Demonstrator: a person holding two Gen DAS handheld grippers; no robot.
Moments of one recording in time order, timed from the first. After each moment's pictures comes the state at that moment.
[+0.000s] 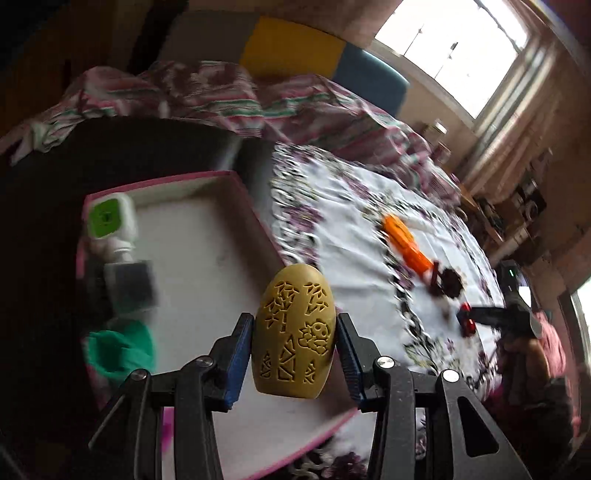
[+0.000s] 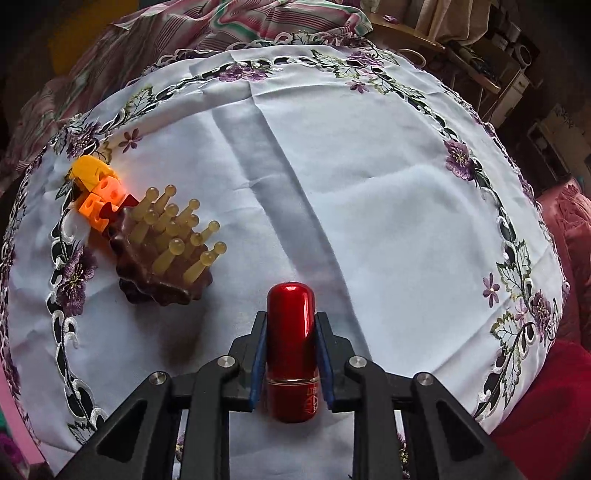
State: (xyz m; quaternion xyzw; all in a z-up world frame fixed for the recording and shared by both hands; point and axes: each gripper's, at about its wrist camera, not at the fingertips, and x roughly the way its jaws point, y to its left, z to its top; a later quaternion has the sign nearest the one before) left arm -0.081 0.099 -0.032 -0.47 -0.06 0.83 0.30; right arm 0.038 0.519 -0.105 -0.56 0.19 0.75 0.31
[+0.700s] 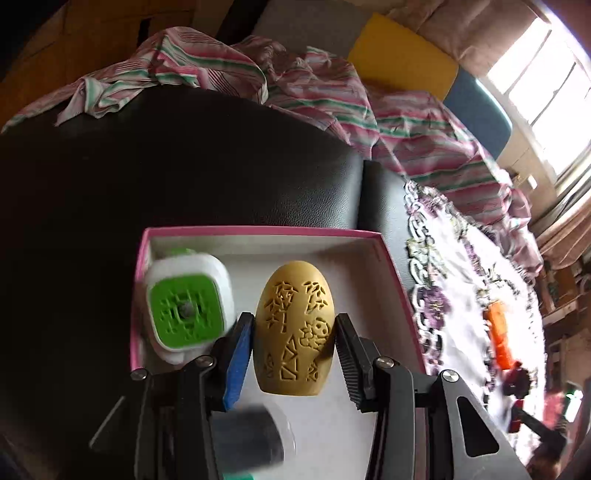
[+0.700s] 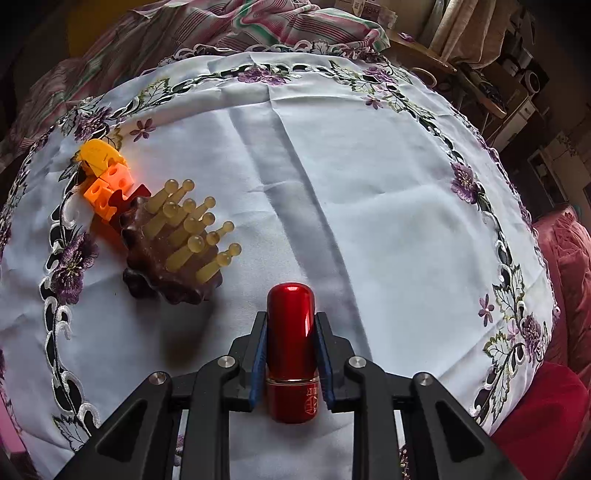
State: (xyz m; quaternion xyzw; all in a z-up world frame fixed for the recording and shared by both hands) left arm -0.215 0.084 -0.080 -0.51 -0.09 0.84 0.16; right arm 0.024 0.502 -0.103 -0.56 0.14 0.76 0.31
